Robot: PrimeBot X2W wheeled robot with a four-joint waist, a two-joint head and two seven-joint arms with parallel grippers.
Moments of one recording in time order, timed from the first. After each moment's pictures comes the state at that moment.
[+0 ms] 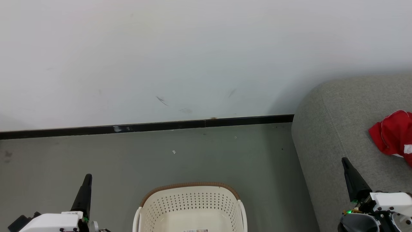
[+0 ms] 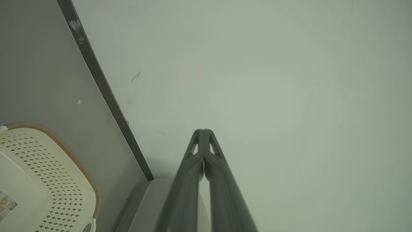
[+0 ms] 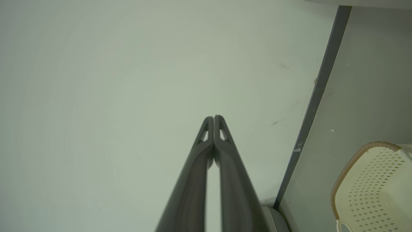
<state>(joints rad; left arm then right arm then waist) -0.06 0.05 0.06 0.23 -1.63 -0.09 0.09 -0.07 -0.11 -0.04 0.27 1.68 0.13 0.03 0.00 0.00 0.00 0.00</state>
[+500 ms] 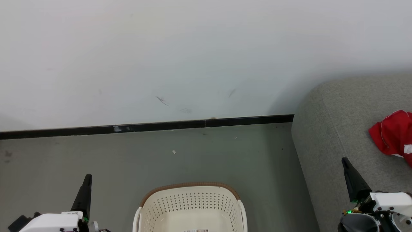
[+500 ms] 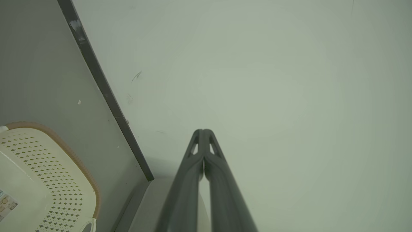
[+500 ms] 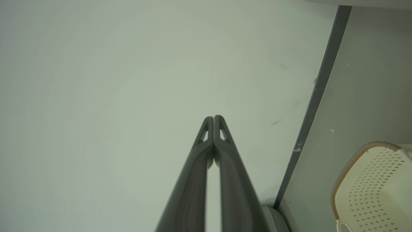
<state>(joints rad) -0.06 0.05 0.06 0.23 -1.63 -0.09 0.09 -0.07 -0.11 -0.04 0.27 1.68 0.13 0.03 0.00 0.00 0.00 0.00</state>
